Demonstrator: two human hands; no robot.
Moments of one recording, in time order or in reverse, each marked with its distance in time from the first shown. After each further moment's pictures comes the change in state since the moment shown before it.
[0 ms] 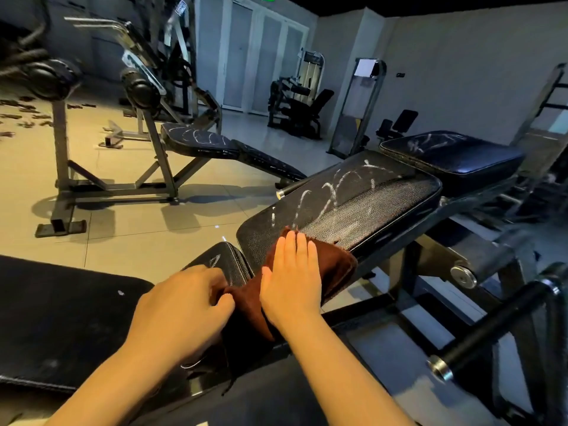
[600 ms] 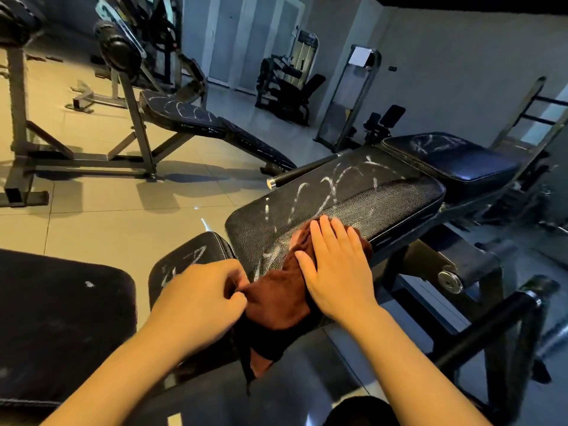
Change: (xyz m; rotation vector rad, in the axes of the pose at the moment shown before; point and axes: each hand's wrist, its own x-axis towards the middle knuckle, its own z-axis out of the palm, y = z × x) left_hand 0.031 0.003 0.023 -0.282 -0.112 0.018; right_hand 0.010 0.075 -0.012 0.009 0.127 -0.060
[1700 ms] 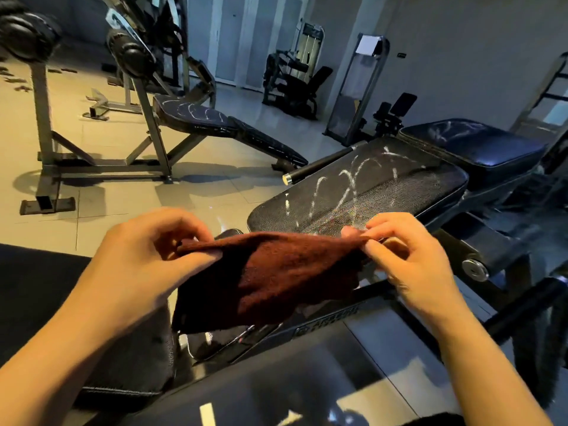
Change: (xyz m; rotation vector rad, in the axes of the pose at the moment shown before) left_hand -0.028 -0.032 -0.078 -0.435 0.281 0.243; right_hand -0.026 0.020 -0.058 1.047 0.165 0.081
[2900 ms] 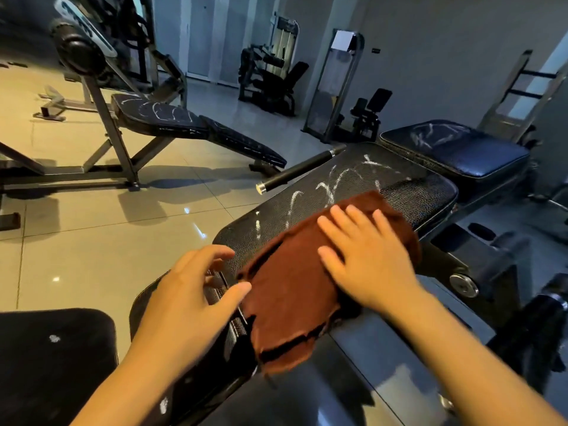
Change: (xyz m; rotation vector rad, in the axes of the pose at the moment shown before) left_hand 0.047 -0.032 0.096 0.132 -0.069 -0.150; right_hand 0.070 0.047 0.010 -1.204 -0.287 -0.047
